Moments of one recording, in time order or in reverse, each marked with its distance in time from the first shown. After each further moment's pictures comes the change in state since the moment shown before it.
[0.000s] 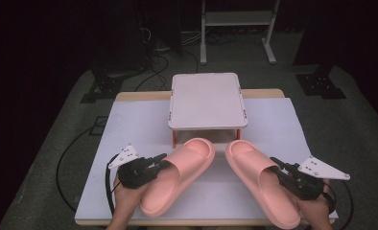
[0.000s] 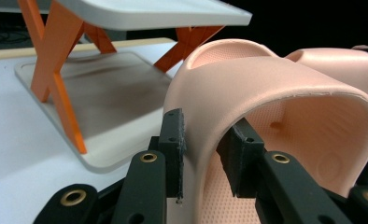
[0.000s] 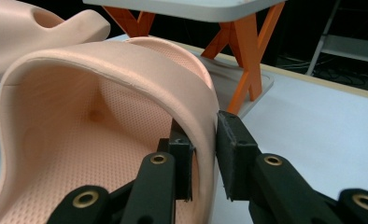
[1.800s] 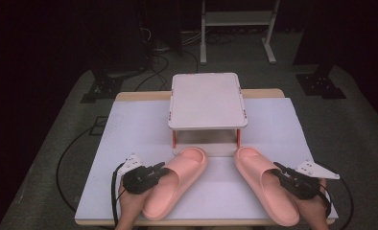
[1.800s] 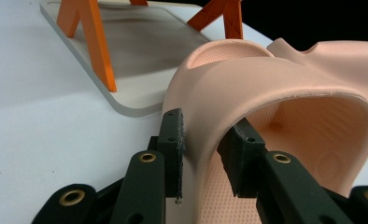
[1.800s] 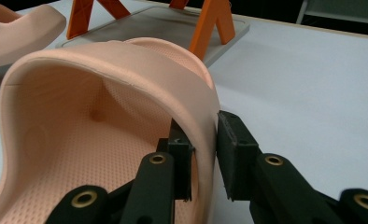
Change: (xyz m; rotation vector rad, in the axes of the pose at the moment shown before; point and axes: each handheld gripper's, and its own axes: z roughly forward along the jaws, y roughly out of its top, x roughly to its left) left arm 0.025 -0.055 0.017 0.065 0.098 -0.068; right arm -0.031 -0.052 0.021 0.101 -0.071 0.059
